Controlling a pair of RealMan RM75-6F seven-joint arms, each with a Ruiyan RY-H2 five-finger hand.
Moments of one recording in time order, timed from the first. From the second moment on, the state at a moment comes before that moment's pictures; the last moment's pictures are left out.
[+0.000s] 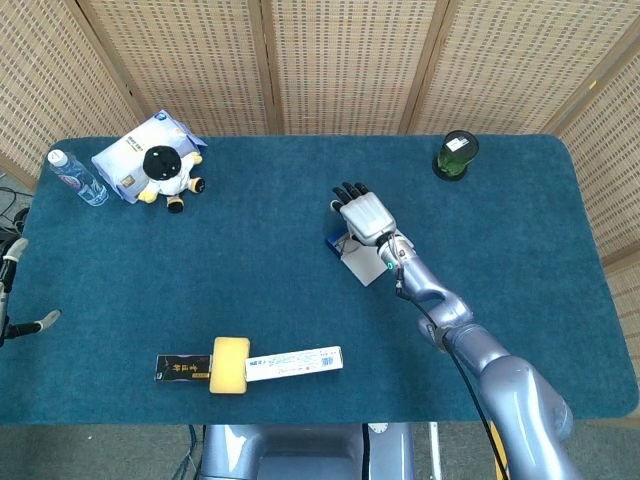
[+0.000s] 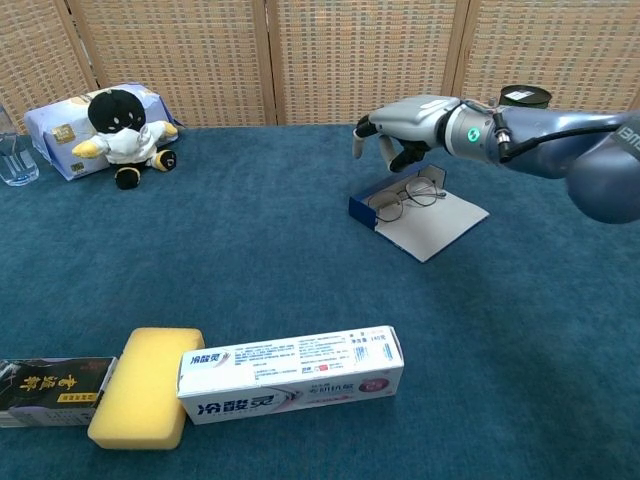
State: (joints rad) left arm -0.18 -1.07 -0.14 -1.57 1.30 1.32 -0.14; right arm 1.15 -1.89 0.17 -0.48 -1.40 0.61 0.18
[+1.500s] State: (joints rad) left arm -0.18 -1.06 -0.13 -1.60 1.33 1.34 -0.14; right arm 1.04 -1.57 0.11 -0.85 -1.09 0.38 -0.31
